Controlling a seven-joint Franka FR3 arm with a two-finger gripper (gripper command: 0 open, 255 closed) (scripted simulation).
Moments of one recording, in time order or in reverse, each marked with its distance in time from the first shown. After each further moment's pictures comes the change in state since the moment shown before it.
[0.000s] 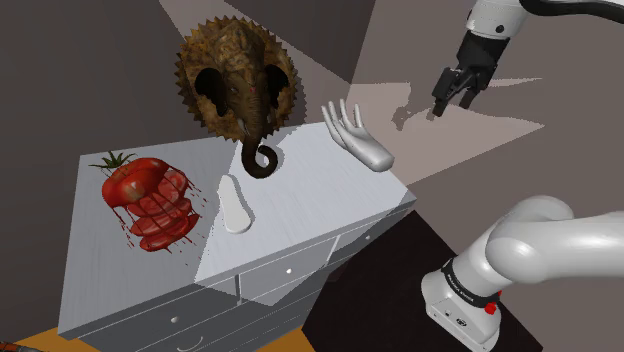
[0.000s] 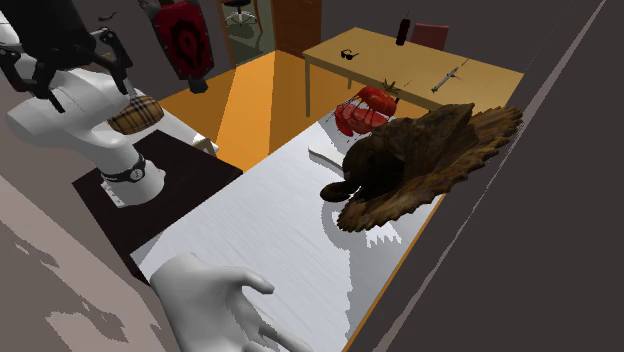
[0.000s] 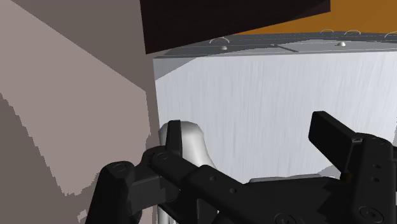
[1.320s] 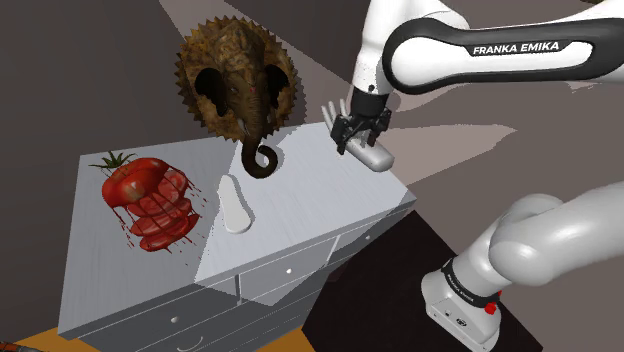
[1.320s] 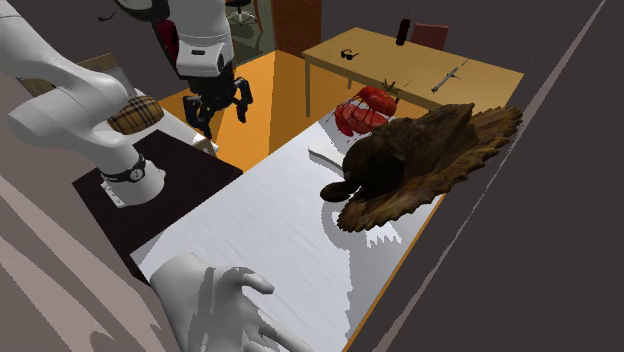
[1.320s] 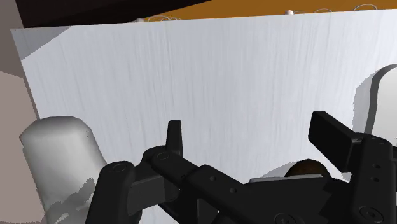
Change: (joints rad) arm 0.078 0.358 0.264 -0.061 0.152 0.434 0.323
